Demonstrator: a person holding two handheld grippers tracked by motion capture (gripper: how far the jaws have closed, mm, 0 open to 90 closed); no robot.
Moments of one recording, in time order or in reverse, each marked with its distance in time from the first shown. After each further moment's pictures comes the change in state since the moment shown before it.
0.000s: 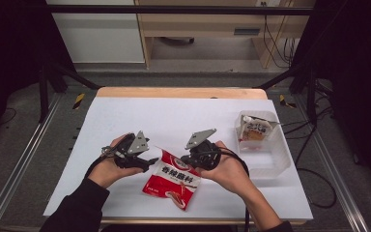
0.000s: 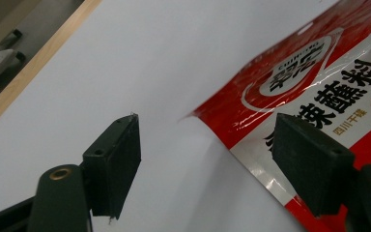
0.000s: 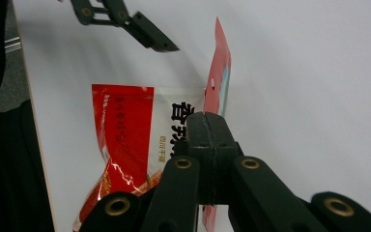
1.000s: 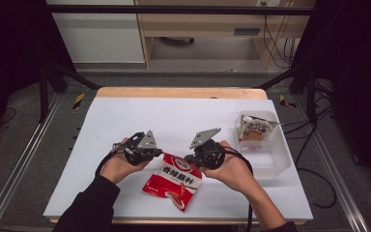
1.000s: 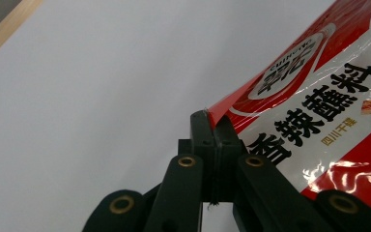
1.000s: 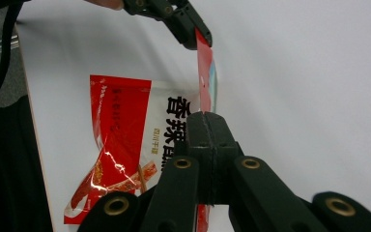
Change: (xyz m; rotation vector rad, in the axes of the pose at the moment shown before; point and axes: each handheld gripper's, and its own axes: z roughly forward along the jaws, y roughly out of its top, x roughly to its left) left arm 0.001 0.006 0.018 0.041 -0.093 -0.013; right arm -0.008 -0.006 -0.007 -0.001 -0.006 0.006
